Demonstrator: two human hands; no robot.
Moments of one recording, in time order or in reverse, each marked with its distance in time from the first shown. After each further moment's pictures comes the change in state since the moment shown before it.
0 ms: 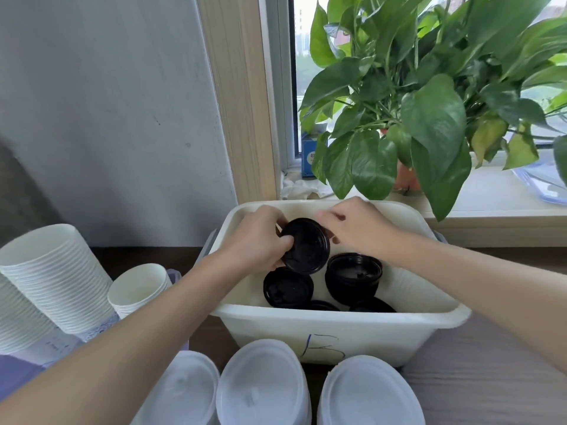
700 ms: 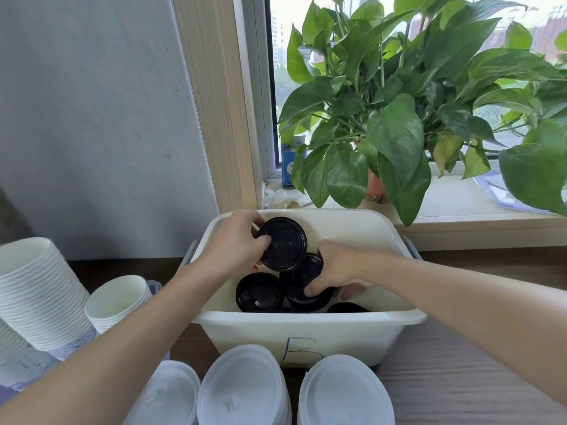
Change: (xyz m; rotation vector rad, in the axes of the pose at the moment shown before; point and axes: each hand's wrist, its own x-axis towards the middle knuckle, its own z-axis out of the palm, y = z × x) left_hand 0.000 0.000 -0.002 -0.083 0.099 0.018; right_hand -0.025 0.007 0.005 -0.104 -0.440 0.332
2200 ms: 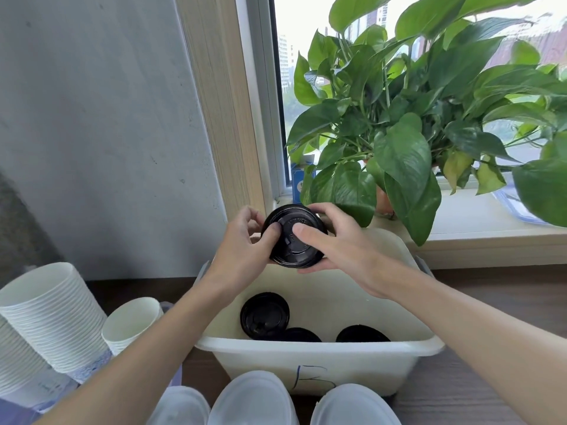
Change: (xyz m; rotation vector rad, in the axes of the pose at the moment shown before) left_hand -0.007 0.014 -0.008 -0.442 0.139 0.118; right_hand -0.027 -0.032 -0.016 0.836 0.226 -0.511
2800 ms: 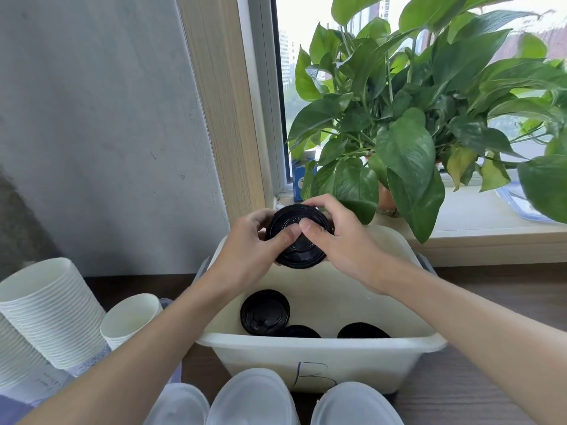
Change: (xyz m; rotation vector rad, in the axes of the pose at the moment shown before) left_hand 0.002 -0.001 0.003 0.050 -0.097 0.097; right_hand 0.000 0.001 -0.001 -0.142 -0.013 -0.185
